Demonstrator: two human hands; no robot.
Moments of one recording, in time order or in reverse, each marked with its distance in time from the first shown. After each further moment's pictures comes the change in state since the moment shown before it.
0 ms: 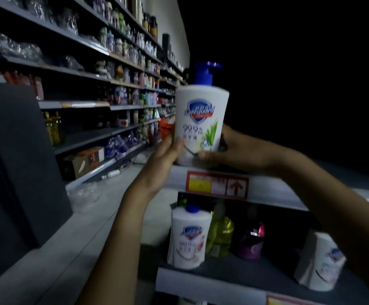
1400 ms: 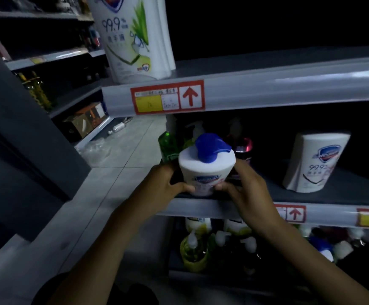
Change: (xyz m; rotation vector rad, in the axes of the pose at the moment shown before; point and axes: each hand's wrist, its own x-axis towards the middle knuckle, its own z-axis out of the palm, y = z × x) left_hand -0.104 -0.098 0.067 0.565 -0.285 -0.203; right_hand -0.153 0.158 0.170 0.332 0.442 -0.003
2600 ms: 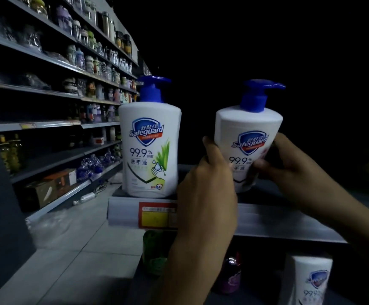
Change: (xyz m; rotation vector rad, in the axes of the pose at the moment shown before) left_hand 0.083 0.177 -0.039 0.334 0.712 0.240; right_hand 0.160 -0.126 -0.135 -0.072 0.047 -0.100
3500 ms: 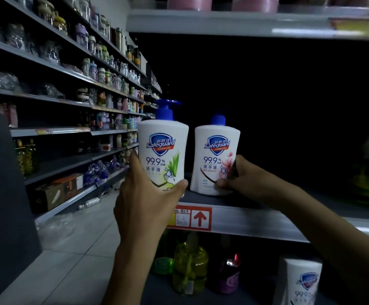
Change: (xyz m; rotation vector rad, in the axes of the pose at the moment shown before) left_hand -0.011 -0.076 -0.043 -0.111 0.162 -0.414; right_hand 0.040 0.000 0.043 -0.095 -0.217 0.259
